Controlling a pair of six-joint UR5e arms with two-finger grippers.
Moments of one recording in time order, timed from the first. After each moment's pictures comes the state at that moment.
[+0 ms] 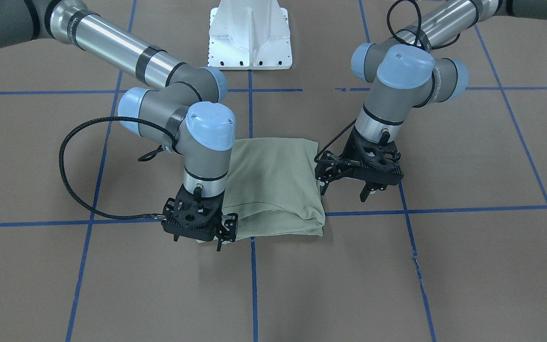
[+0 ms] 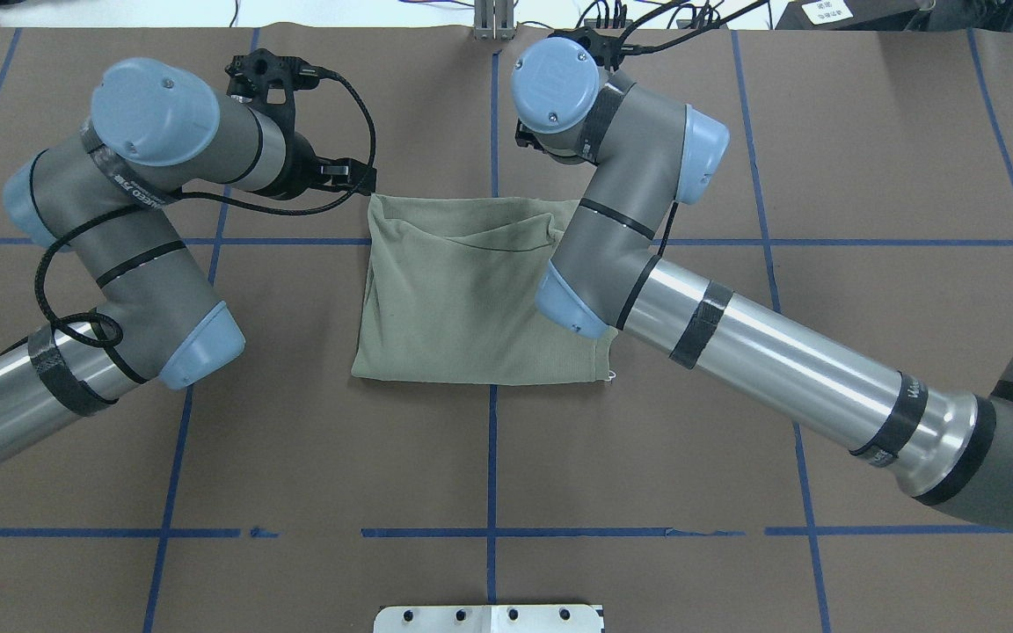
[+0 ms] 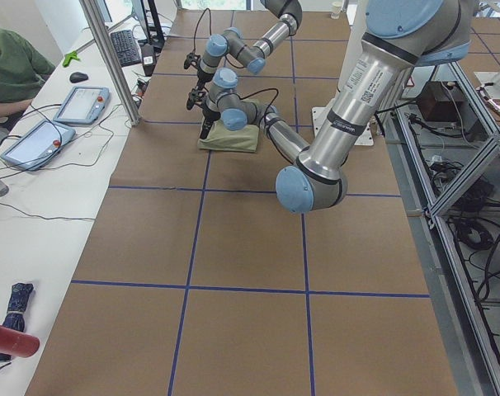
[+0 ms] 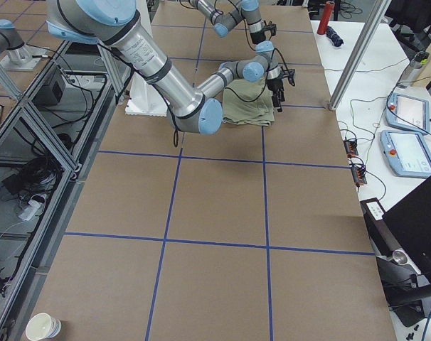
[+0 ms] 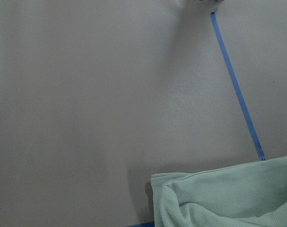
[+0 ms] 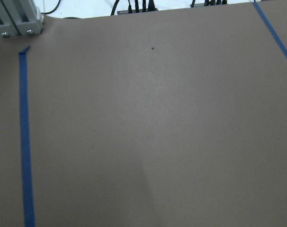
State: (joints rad) left arm -0.76 -2.14 -1.60 -2.01 -1.83 -1.01; right arm 0.67 -0.63 1.20 -1.45 1.55 1.31
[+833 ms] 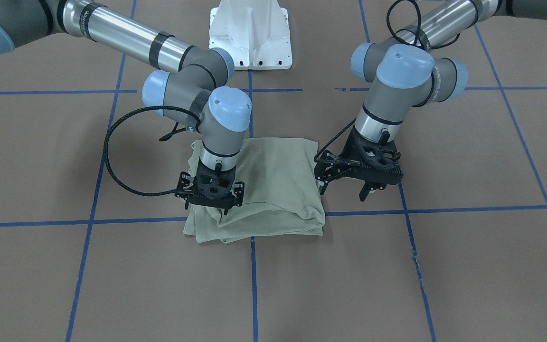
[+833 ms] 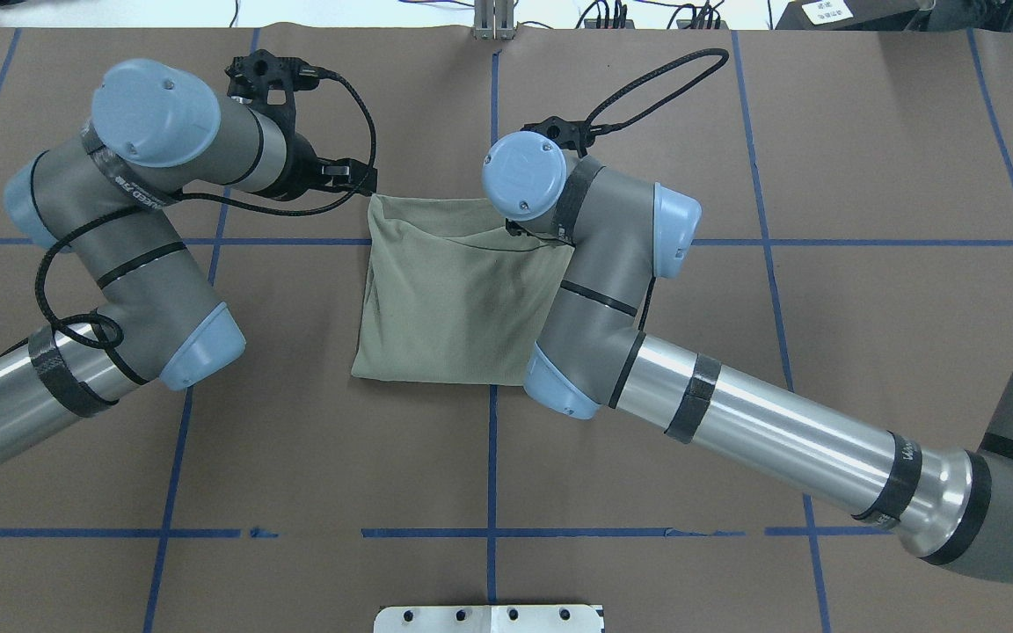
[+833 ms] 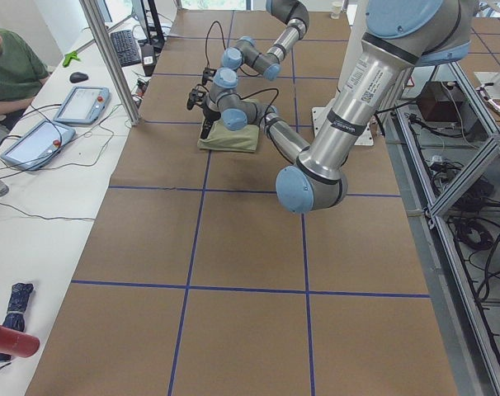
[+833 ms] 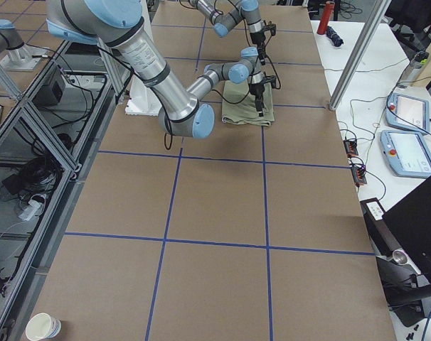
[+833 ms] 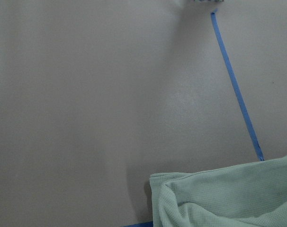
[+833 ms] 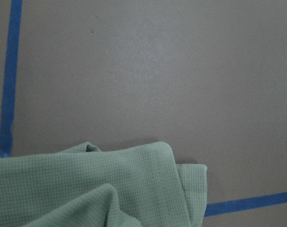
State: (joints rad) left arm -0.76 -2.14 -1.60 -2.01 -1.83 -1.02; right arm 0.58 -0.69 1.27 -1.58 1.55 1.18
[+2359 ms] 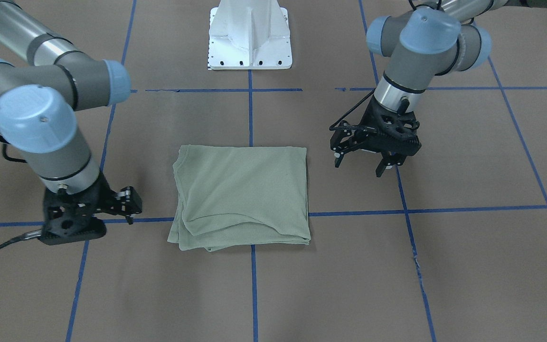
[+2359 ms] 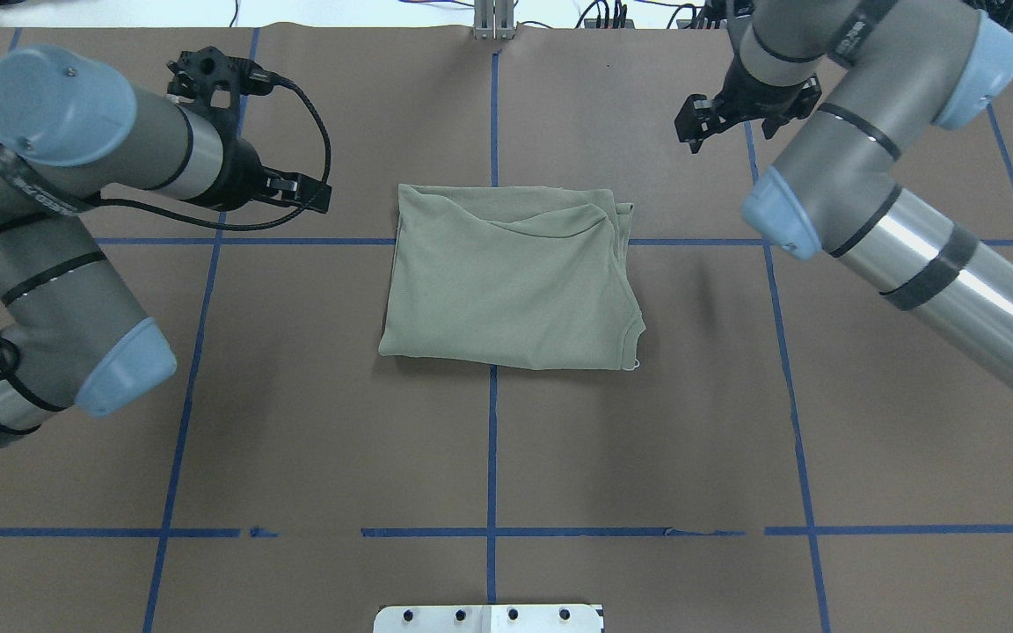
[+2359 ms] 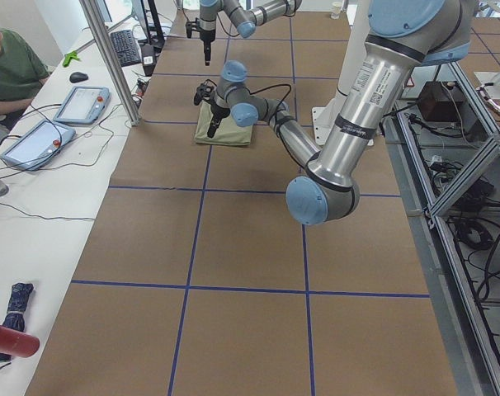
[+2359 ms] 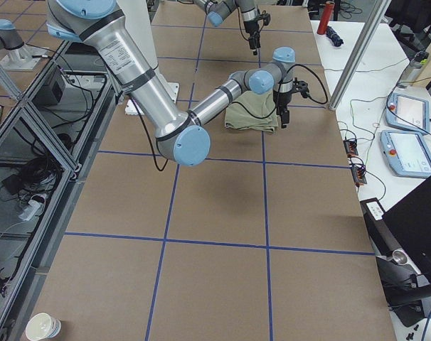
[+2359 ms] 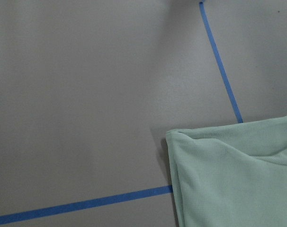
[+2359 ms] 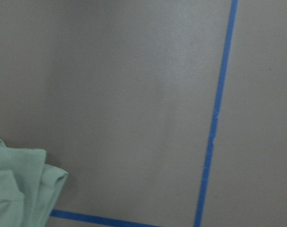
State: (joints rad) left arm -0.81 -2.01 -1.85 -1.81 -1.89 -0.82; right arm 0.98 -0.96 1.57 -1.61 2.02 0.59
